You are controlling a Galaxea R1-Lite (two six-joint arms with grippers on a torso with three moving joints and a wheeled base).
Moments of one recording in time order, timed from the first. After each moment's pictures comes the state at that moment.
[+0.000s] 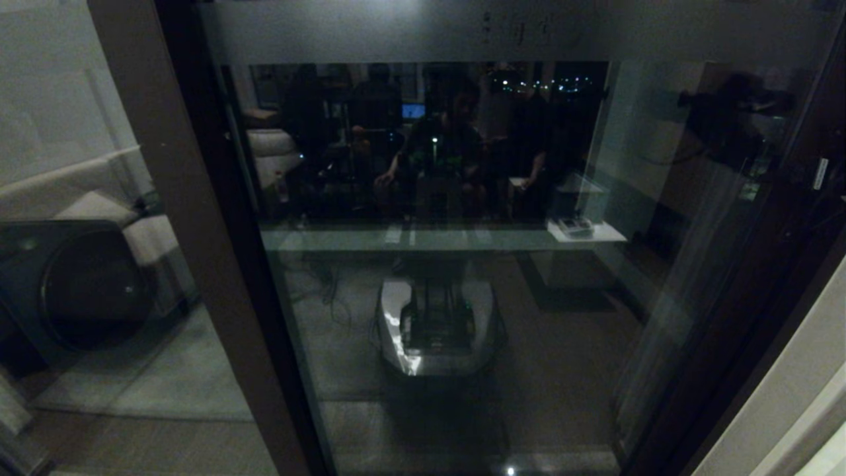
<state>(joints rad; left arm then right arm) 0.00 0.00 -0.08 0.22 0.00 0.06 -0.52 2.05 -1.84 0.14 0.50 -0.01</state>
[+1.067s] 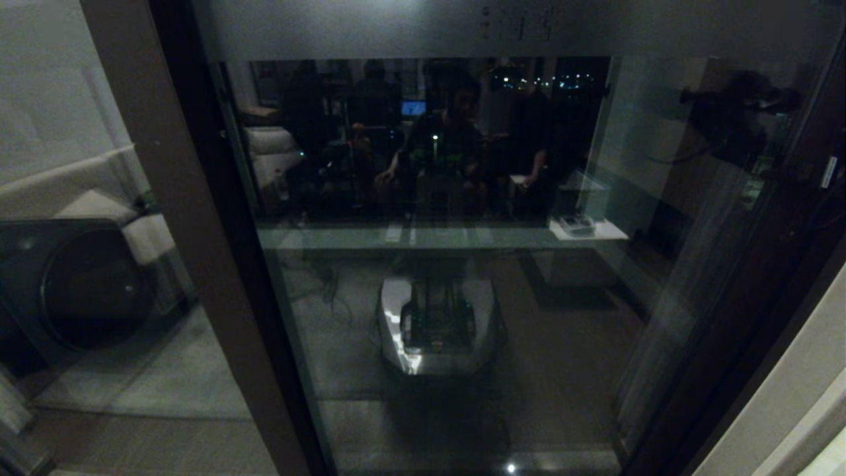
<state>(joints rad) 0.00 0.00 -0.08 0.22 0.00 0.06 -0.52 2.03 -1.81 0.13 0.57 0.01</state>
